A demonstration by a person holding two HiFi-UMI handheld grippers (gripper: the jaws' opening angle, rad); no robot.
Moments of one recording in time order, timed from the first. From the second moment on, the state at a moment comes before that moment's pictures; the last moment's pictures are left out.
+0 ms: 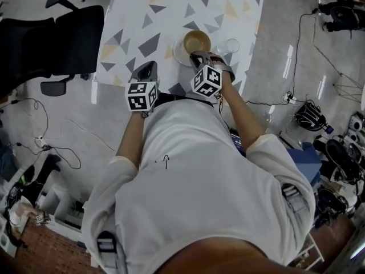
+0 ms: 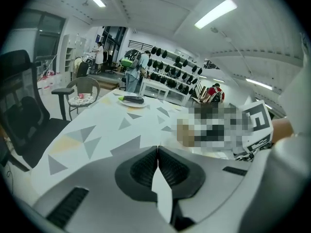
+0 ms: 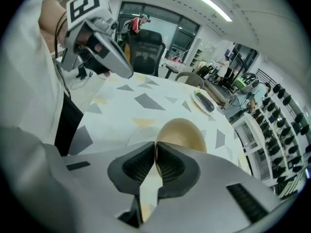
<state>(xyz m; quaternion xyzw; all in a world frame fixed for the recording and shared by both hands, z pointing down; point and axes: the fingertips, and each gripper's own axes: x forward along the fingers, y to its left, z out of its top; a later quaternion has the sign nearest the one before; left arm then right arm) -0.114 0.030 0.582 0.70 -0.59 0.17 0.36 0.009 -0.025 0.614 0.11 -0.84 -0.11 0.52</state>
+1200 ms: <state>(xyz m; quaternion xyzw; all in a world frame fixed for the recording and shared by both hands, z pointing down) -0.133 0.005 0.568 0.71 -0.60 0.12 0.35 -0.030 -0.047 0.527 0.14 -0.88 -0.10 0.44</state>
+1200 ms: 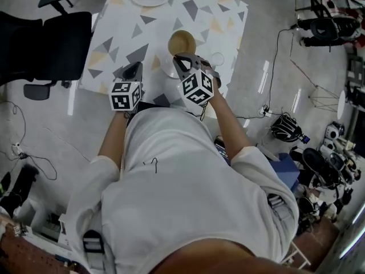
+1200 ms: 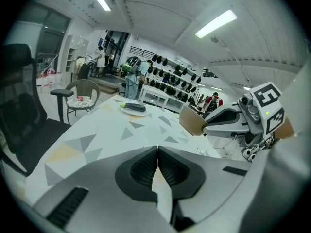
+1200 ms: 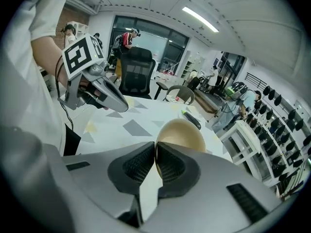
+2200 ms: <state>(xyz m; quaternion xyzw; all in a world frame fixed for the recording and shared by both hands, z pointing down) -0.221 0.115 0.582 0.59 -0.71 0.06 0.39 -0.152 -0.042 0.570 0.01 -0.85 -0.22 0.49</state>
